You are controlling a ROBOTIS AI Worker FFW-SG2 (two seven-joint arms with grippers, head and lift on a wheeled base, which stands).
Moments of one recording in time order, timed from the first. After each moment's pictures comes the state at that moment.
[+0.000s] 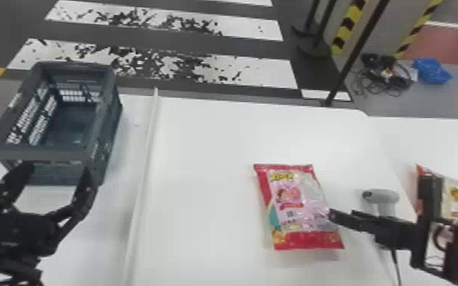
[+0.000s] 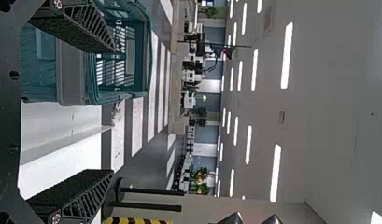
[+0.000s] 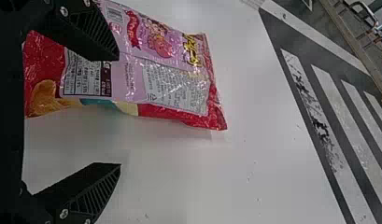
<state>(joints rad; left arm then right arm) 0.58 0.28 -0.04 -1.83 0.27 -0.40 -0.03 0.24 -0.26 -0.44 -1.75 -0.16 0.97 0.86</state>
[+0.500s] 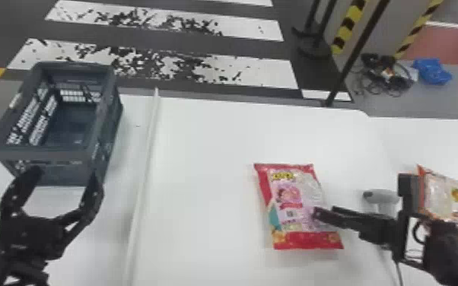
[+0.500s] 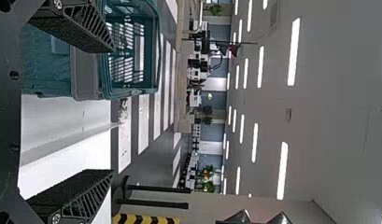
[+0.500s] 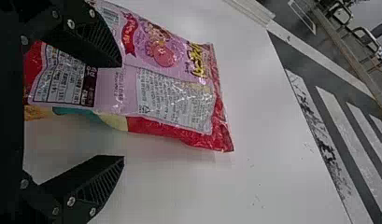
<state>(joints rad) 0.58 0.28 -0.05 -1.80 0.25 -0.39 -0.03 0.17 -0.28 -0.36 -1.59 -0.15 0.86 0.91</state>
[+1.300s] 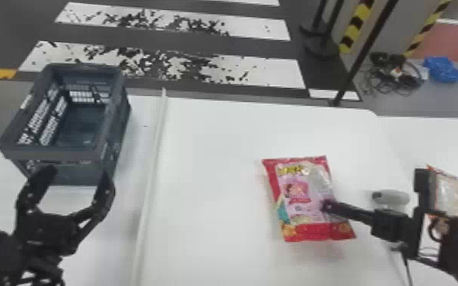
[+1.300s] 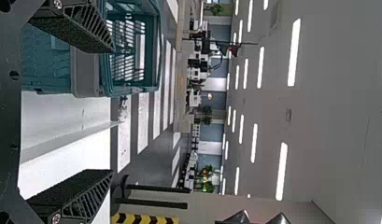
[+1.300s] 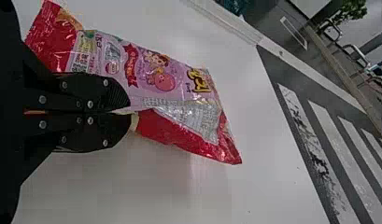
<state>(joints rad) 0.56 0.27 -0.06 -1.78 0.25 -0.40 -0.03 0.19 -0.28 -0.39 -1.67 -0.20 0.91 0.94</state>
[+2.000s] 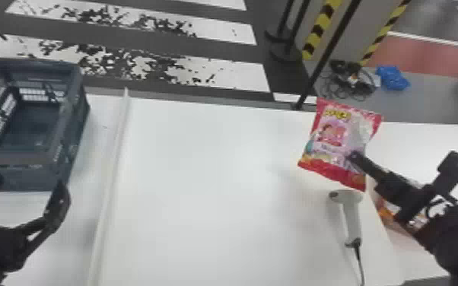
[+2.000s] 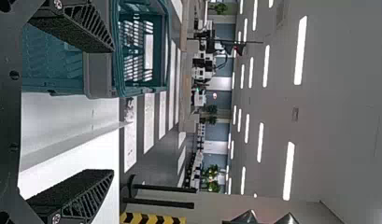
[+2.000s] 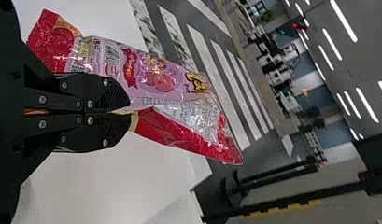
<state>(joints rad) 0.54 0.27 -0.07 -1.74 0.24 -0.40 -0.03 0.14 -0.20 -0.65 -1.71 -0.43 0.68 0.53</state>
